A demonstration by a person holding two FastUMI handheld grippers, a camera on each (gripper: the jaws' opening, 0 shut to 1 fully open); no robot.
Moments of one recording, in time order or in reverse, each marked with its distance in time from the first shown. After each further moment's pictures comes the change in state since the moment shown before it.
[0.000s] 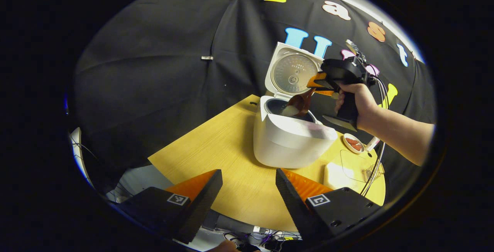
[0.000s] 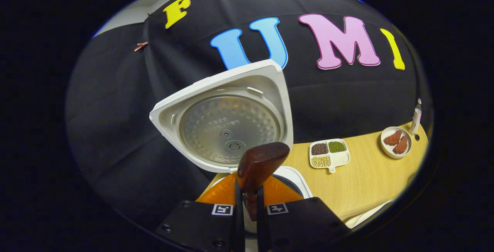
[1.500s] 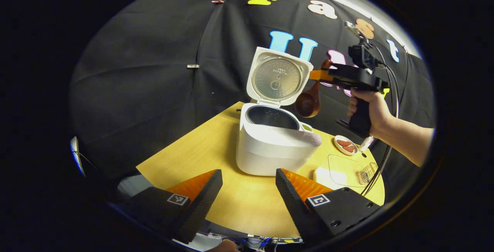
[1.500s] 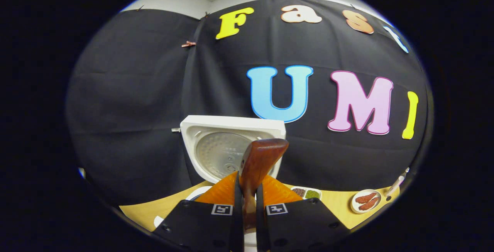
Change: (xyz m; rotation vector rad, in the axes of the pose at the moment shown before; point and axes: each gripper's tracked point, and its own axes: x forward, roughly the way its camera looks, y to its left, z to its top) left arm 0.010 -0.056 0.017 0.065 -0.046 -0.049; right arm -0.074 -0.039 0.081 -0.268 -0.240 0.085
